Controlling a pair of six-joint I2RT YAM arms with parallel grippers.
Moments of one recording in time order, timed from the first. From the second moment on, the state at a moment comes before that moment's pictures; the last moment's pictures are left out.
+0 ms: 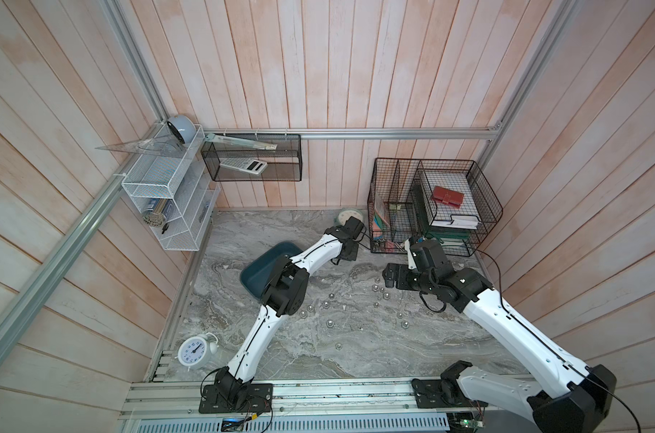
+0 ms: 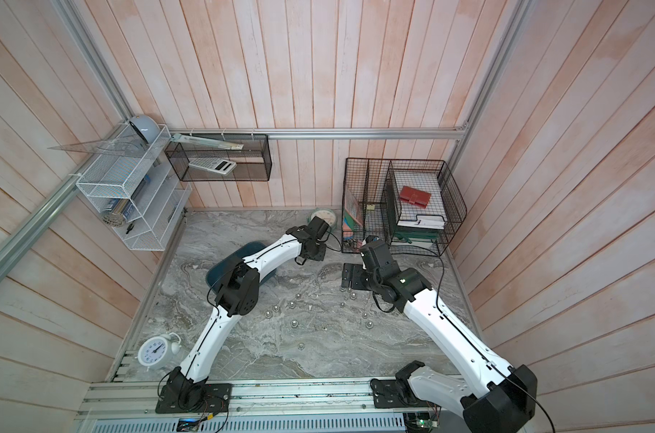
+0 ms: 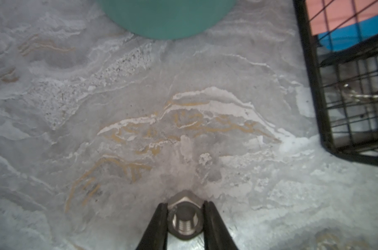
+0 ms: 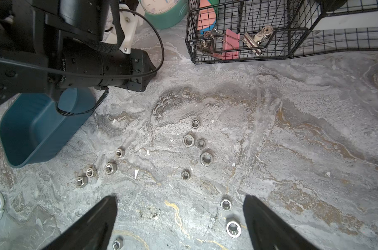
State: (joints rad) left arm -0.65 2.55 2.25 -0.80 -0.14 -0.33; right arm 0.55 1.12 1.04 -0.79 0.09 0.53
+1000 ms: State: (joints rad) left arm -0.44 1.84 1.53 -0.66 -0.19 -0.47; right arm 0.61 1.42 1.18 -0.58 -0.12 0.47
